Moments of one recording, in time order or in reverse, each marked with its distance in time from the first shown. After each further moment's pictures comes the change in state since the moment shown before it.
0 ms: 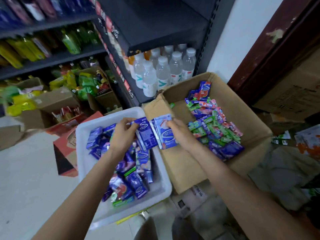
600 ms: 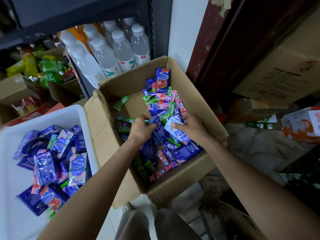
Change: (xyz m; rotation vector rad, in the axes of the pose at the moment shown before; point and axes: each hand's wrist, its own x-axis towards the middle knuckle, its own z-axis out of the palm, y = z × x) left_hand 0.041 0.004 0.253 0.291 -0.181 -0.183; right_hand 0.067 0.101 -0.236 -0.337 0.036 0.163
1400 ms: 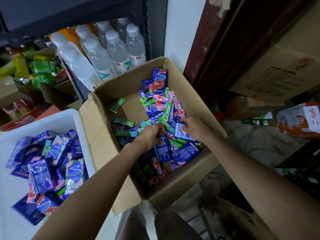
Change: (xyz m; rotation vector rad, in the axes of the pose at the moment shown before) left_hand 0.020 -0.009 0.019 0.524 -0.410 0.299; right_hand 0.021 0.006 -0.015 -0.559 -0.090 -0.099
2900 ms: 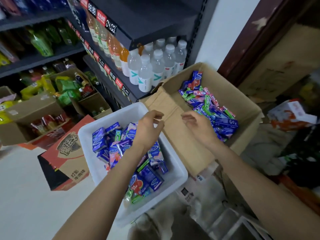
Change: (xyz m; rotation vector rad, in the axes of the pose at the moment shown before) left_hand -0.218 -0.132 -0.125 -0.261 0.497 0.239; right_hand -0.126 -0.258 0.103 0.470 0.488 -0.094
